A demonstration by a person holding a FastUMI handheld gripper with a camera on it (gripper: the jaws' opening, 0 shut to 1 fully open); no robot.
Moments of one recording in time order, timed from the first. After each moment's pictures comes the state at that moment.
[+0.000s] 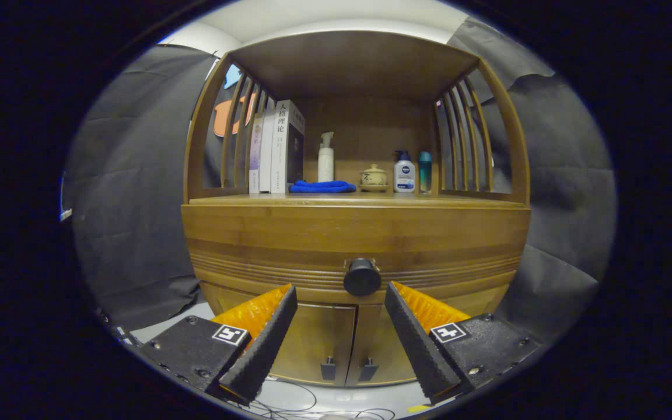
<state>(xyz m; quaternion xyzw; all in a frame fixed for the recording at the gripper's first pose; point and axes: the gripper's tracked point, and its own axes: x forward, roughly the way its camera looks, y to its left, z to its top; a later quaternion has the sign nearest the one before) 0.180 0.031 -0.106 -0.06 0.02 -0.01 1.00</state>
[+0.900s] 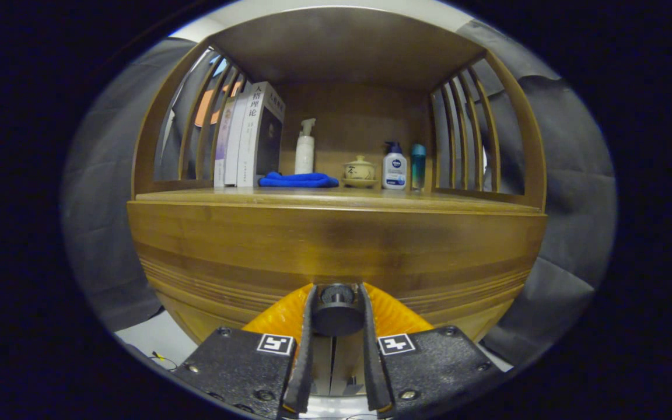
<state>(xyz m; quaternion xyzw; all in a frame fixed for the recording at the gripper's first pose) 0.236 0.010 -0.105 -0.05 0.04 -0.04 1.00</state>
